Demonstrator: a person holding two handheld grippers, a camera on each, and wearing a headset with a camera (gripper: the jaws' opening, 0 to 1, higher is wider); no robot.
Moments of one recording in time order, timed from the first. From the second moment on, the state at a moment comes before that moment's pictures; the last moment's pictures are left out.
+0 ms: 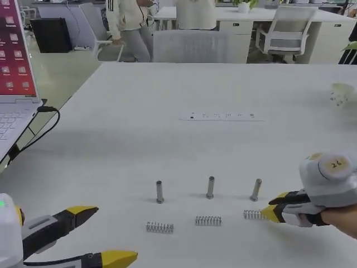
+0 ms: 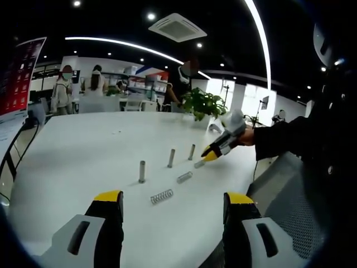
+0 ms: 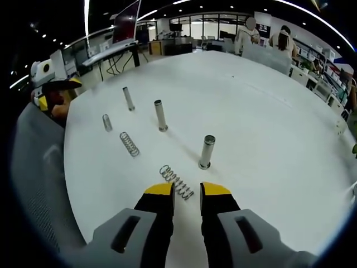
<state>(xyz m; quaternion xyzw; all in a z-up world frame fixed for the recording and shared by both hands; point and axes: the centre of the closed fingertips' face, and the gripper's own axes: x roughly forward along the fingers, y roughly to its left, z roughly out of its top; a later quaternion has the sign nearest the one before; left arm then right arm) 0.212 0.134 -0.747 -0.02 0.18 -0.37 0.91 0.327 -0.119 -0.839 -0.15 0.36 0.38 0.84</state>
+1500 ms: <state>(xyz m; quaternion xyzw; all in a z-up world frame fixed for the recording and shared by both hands) 0.212 0.125 -0.741 -0.01 0.18 -0.39 0.90 0.306 -0.104 -0.848 -0.19 0.38 0.42 0.80</state>
